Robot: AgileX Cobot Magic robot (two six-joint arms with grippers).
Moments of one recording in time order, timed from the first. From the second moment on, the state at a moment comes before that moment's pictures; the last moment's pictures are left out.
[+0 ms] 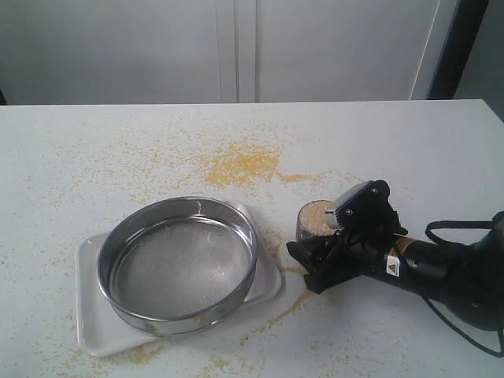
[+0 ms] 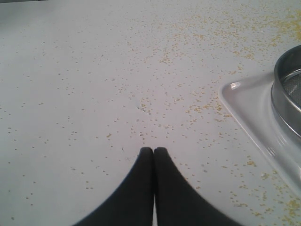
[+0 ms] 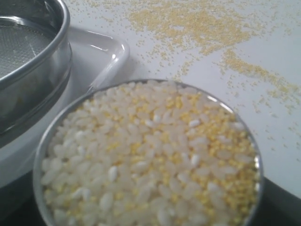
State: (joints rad) left arm 0.05 0.00 0.02 -0.10 0.42 0.13; right arm 0.27 1.97 -0.54 -0.52 -0.92 0.11
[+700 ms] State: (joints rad) left arm 0.05 0.00 0.02 -0.10 0.42 0.13; right arm 0.27 1.67 -0.54 -0.78 -0.78 0.30
